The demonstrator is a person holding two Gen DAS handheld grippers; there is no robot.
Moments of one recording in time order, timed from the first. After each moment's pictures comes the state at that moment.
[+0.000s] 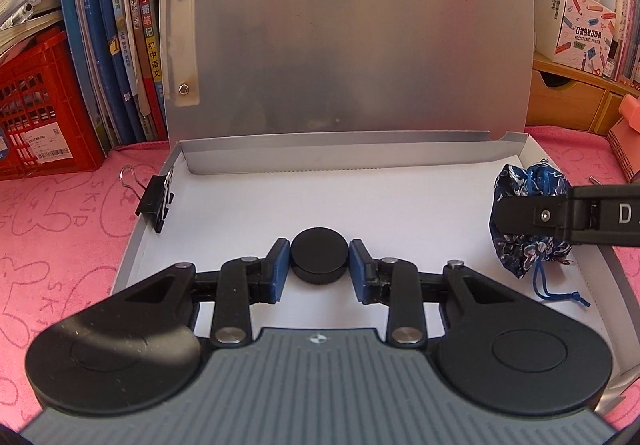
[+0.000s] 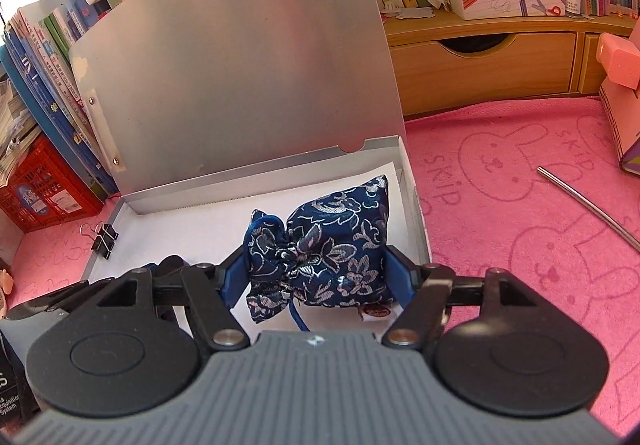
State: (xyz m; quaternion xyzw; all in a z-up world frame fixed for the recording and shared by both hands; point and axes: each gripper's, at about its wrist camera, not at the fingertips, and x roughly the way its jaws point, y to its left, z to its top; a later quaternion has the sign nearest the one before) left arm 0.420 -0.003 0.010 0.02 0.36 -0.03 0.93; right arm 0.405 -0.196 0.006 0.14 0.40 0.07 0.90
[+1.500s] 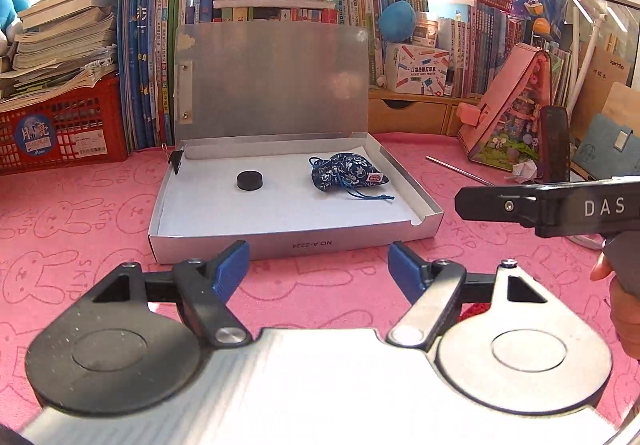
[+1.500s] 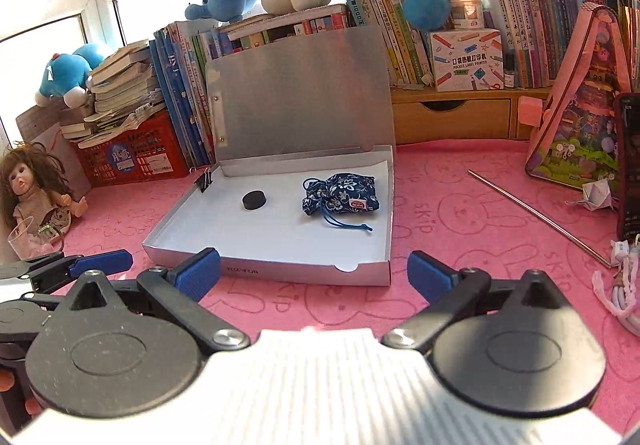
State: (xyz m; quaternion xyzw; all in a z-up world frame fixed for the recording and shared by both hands) left arm 0.153 -0.006 0.067 0.00 0.26 -0.13 0.96; right arm 0.185 -0.219 0.062 0.07 0.29 0.12 0.95
